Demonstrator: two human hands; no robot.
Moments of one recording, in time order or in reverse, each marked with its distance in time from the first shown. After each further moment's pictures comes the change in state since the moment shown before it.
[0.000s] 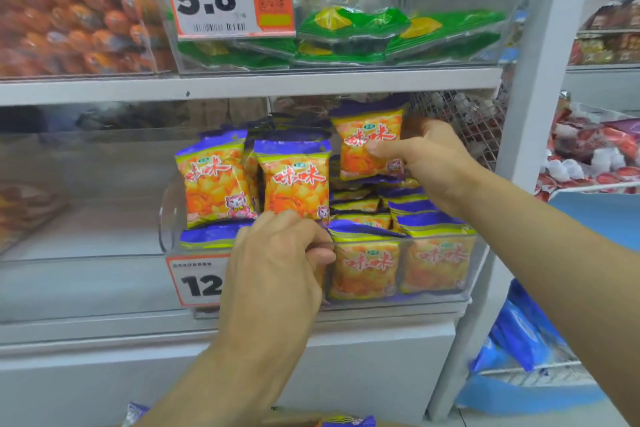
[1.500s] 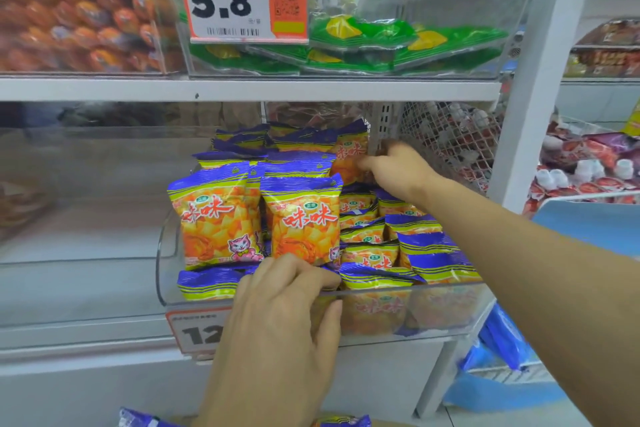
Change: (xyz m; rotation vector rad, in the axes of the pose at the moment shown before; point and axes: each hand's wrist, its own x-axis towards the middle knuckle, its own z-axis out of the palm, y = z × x) left_hand -0.036 -0.006 -0.005 -0.049 -0.008 0.090; right_hand 0.031 0.019 0.021 -0.582 -0.021 0.152
